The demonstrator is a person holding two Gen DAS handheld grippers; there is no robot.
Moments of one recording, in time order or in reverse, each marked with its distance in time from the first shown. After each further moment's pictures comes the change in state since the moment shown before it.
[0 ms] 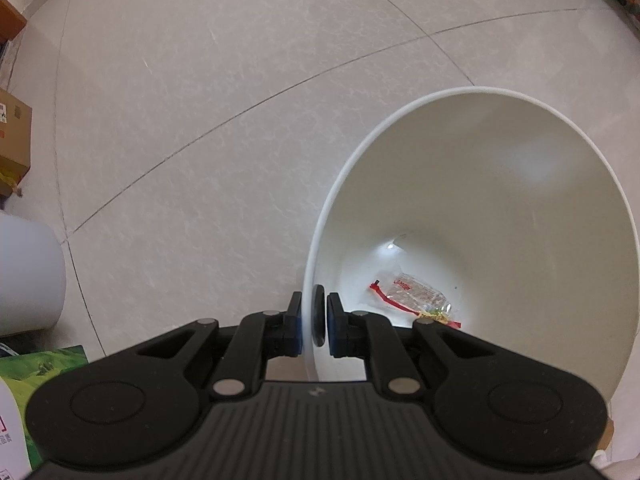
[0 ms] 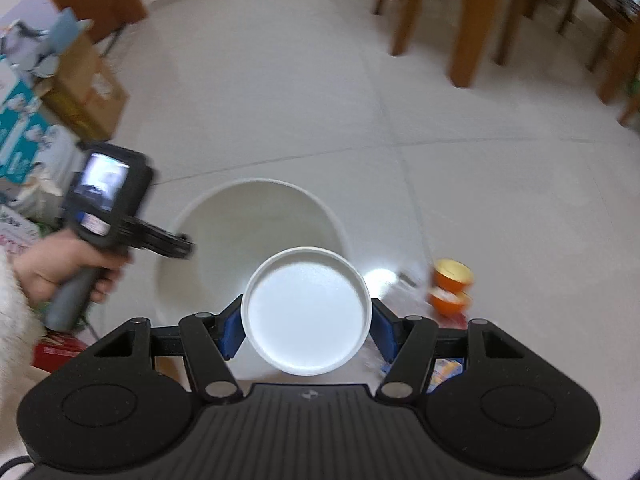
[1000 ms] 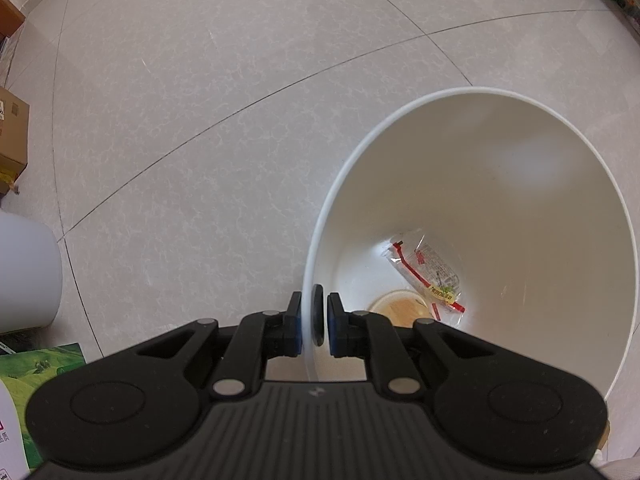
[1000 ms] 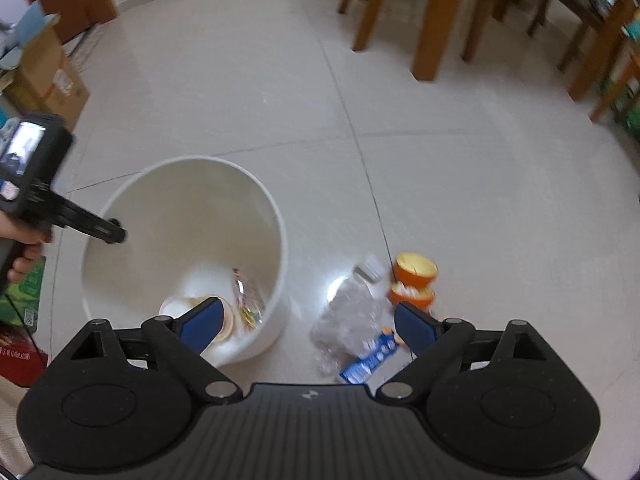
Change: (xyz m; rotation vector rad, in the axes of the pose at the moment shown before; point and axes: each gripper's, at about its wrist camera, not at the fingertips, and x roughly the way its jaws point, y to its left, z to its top) left arm 0.000 0.003 0.001 -0.007 0.005 -0.014; right arm 0.037 -0.064 -0.048 0.064 -0.014 -0.134
